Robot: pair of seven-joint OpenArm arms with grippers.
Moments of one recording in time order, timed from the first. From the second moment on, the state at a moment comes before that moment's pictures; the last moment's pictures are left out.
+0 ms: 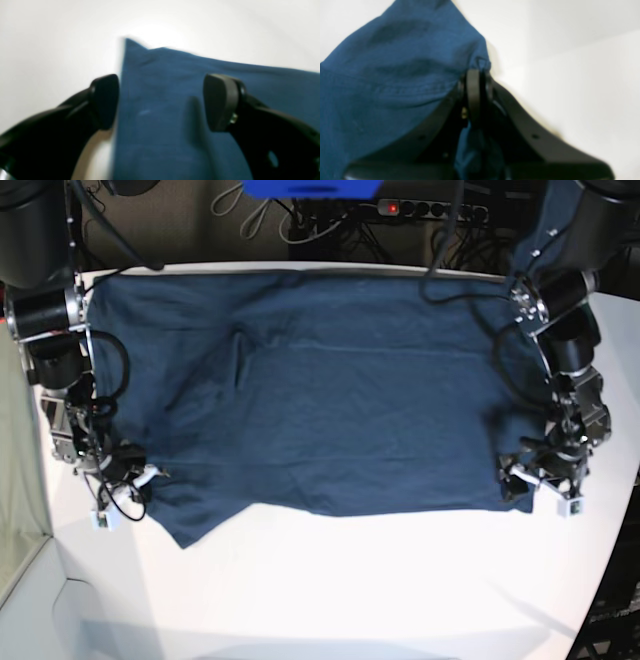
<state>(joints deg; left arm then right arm) -29.5 -15.4 -30.5 35.8 3.5 -26.8 15.6 33.6 22.3 -17.2 26.0 27.6 20.4 -8.8</state>
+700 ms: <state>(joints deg) -35.3 -18.7 -13.7 20.5 2.4 -24.1 6.3 33.2 22.2 -17.2 26.0 27.6 20.4 -8.4</state>
